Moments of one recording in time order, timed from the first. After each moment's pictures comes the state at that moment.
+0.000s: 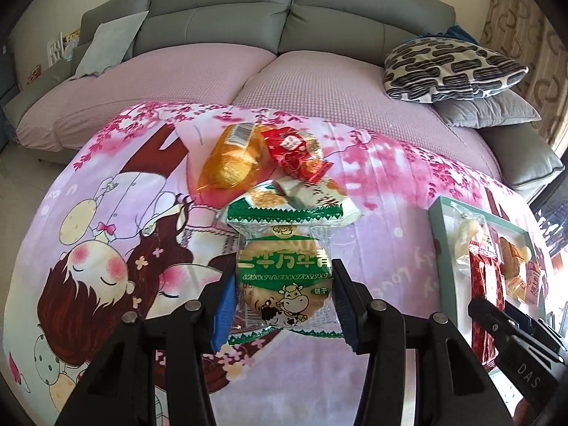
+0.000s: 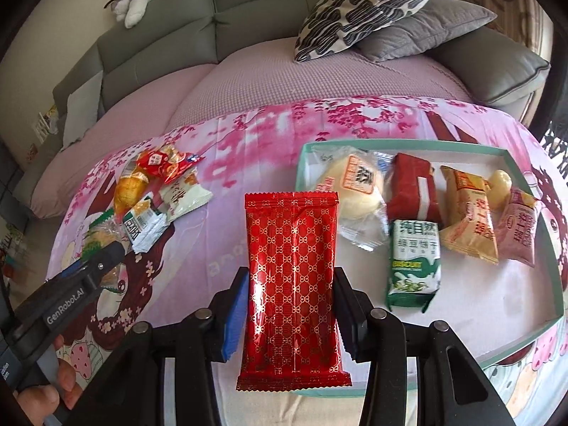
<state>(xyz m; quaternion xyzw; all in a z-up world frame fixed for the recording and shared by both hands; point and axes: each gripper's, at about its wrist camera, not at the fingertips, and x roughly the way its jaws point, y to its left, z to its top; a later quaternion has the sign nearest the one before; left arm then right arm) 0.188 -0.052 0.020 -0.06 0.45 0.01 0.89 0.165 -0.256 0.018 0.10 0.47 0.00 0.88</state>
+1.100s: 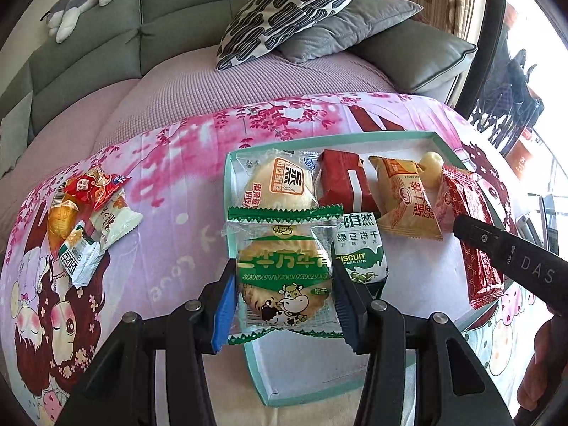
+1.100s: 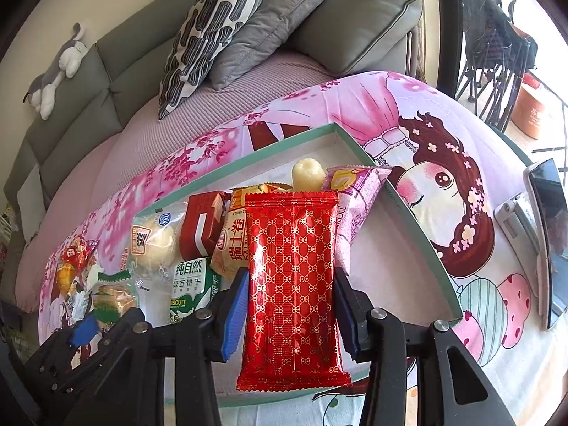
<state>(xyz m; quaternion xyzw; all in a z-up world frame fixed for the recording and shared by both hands) 0.173 -0.251 0.011 0.08 0.47 -0.15 0.87 0.128 -0.427 0.009 0.21 0.44 -0.13 0.86</state>
